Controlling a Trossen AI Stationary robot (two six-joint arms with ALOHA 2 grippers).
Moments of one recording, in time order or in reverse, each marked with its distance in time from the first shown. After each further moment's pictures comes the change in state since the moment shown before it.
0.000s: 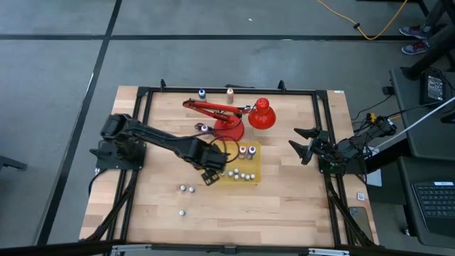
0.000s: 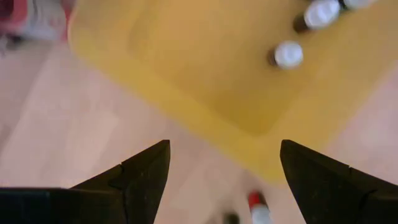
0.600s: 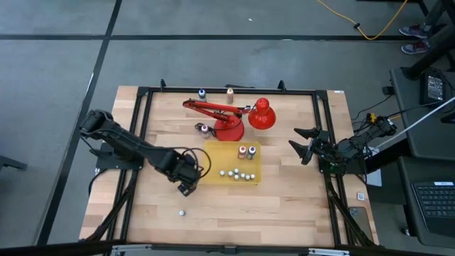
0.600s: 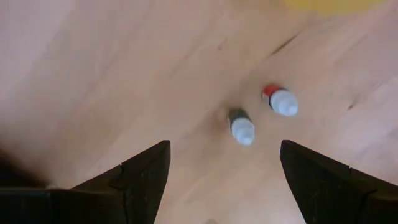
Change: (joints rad) left arm -0.190 -0.236 -0.315 0.025 0.135 -0.382; right arm 0.000 0.000 0.000 0.000 0.000 -0.001
